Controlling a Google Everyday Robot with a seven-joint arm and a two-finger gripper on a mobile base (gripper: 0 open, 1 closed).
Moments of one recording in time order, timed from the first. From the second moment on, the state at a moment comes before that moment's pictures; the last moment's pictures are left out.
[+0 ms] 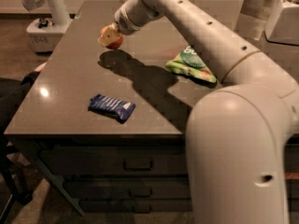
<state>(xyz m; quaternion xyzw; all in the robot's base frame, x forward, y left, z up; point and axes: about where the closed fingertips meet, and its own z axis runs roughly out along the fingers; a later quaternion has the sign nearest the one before) 0.791 0.107 0.906 -0.45 0.79 0.20 0.38</state>
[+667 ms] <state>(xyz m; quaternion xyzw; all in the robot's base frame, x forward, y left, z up) 0.705 0.082 0.906 -0.50 0.75 0.21 0.38</state>
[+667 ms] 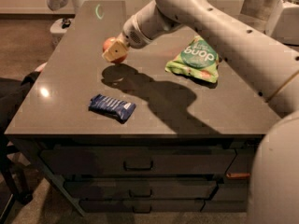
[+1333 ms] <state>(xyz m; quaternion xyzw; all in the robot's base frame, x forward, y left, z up) 0.655 0.067 0.885 -0.57 0.71 0.23 0.34</state>
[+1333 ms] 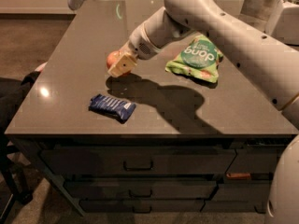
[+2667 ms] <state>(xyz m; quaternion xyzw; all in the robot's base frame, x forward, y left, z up) 0.589 0.056 0.857 -0.65 0.65 0.28 0.27</state>
